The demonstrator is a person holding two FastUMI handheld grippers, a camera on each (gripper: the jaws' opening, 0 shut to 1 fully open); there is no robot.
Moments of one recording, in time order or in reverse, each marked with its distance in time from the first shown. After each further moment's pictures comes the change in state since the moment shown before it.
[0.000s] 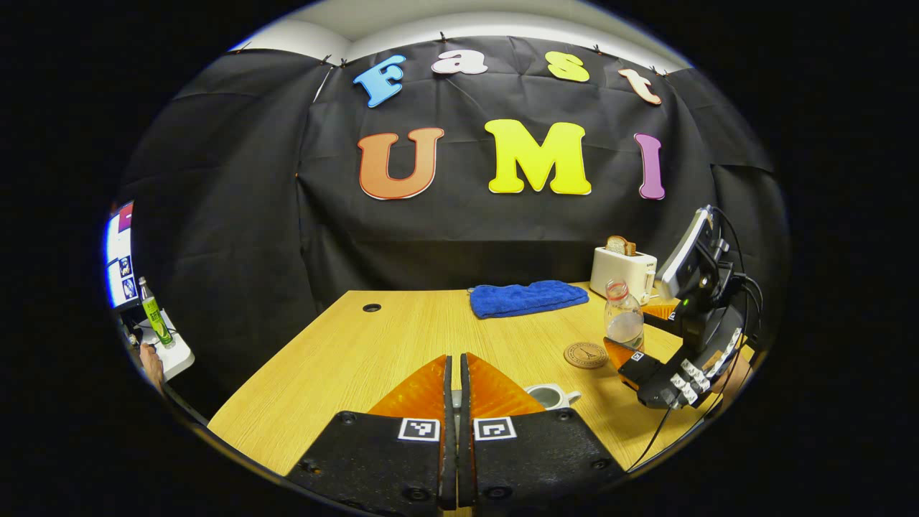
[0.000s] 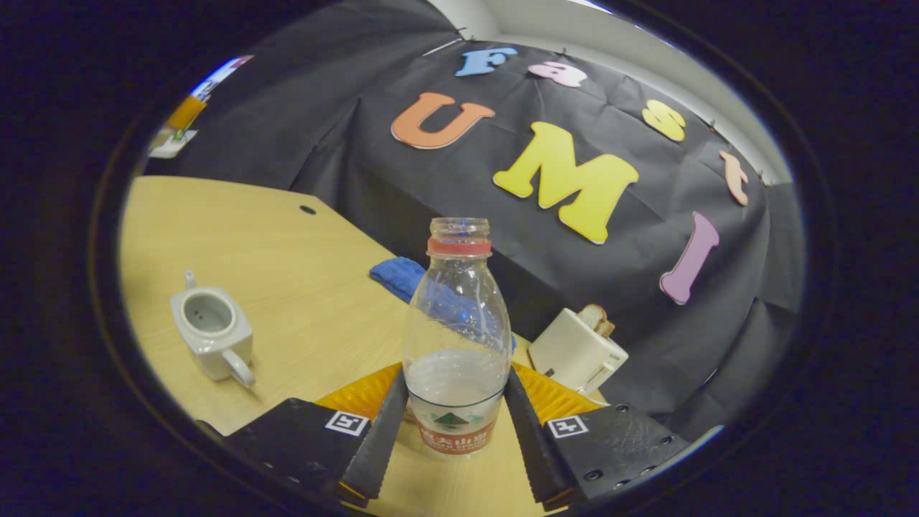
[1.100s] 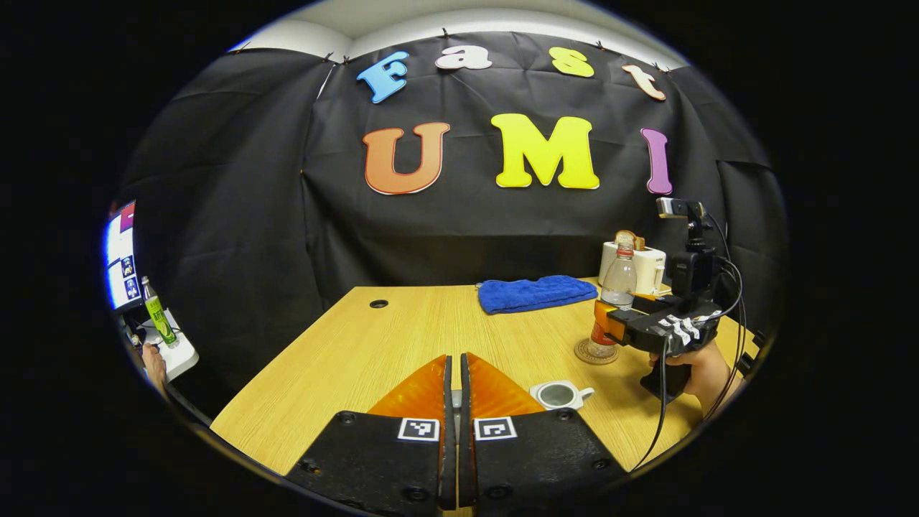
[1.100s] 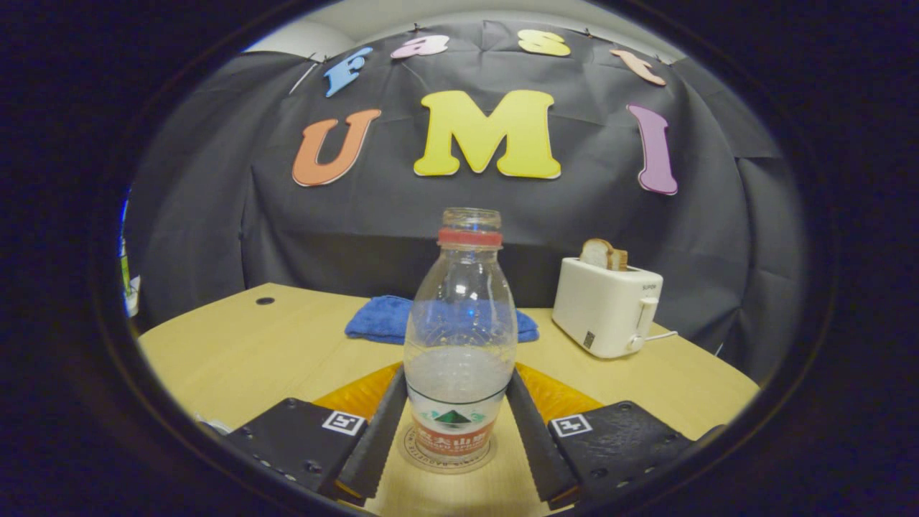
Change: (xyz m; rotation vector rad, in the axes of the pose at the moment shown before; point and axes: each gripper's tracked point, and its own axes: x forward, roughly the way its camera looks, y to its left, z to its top) left arm 0.006 0.005 -0.006 0.007 0.020 0.013; right arm 0.059 -0.007 0.007 0.432 0.050 -0.016
